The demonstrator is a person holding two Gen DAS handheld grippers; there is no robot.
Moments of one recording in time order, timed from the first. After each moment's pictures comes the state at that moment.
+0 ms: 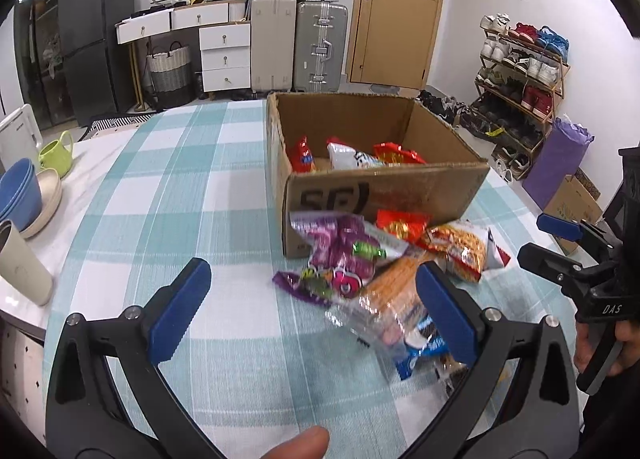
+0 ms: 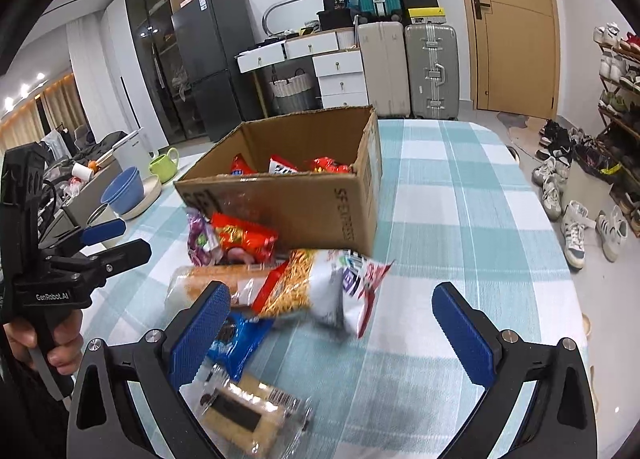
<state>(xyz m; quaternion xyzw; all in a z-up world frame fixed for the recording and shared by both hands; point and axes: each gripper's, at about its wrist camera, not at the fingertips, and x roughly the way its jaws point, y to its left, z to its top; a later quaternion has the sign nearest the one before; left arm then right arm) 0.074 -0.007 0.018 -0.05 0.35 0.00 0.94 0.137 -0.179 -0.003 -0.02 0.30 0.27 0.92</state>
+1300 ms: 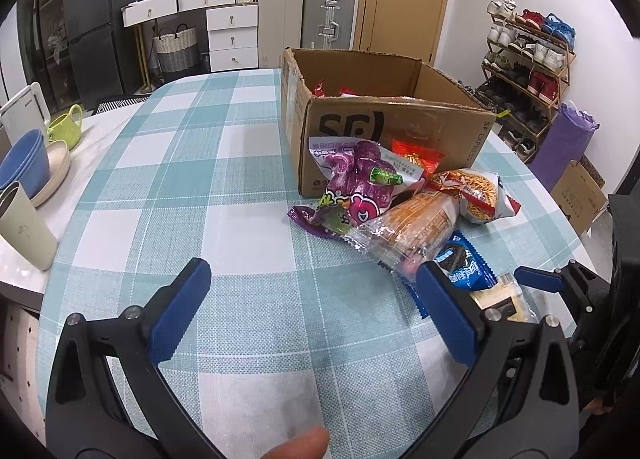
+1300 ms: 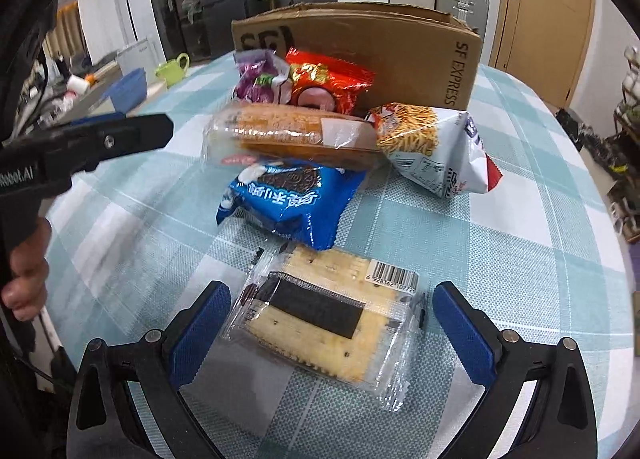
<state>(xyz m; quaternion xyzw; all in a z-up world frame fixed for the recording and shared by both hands) 0.044 -0.001 -0.012 -0.05 0.38 0.01 0.92 0.081 -0.096 -0.088 -0.13 0.38 0.25 0.88</state>
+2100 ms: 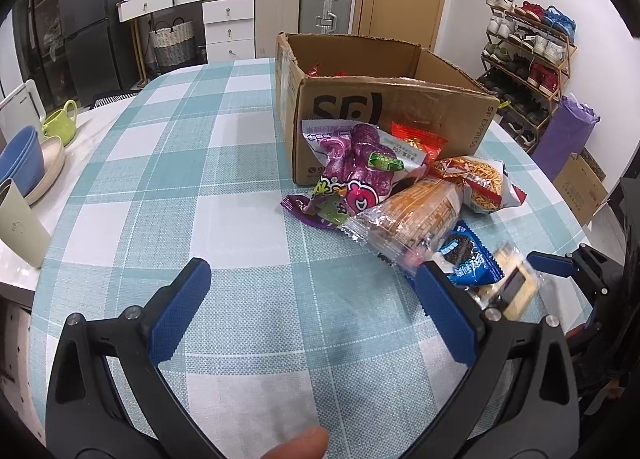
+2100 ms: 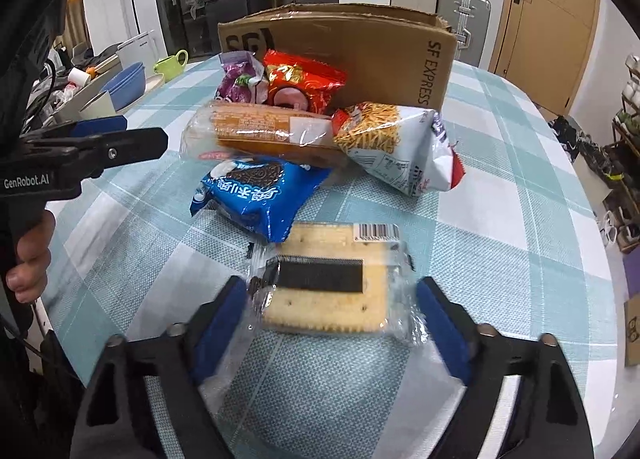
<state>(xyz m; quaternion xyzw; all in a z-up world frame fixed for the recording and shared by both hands) 0.053 -0.006 -0.027 -0.05 0.39 0.01 0.92 0.097 -0.129 -0.083 -0.13 0.37 0.26 0.88</state>
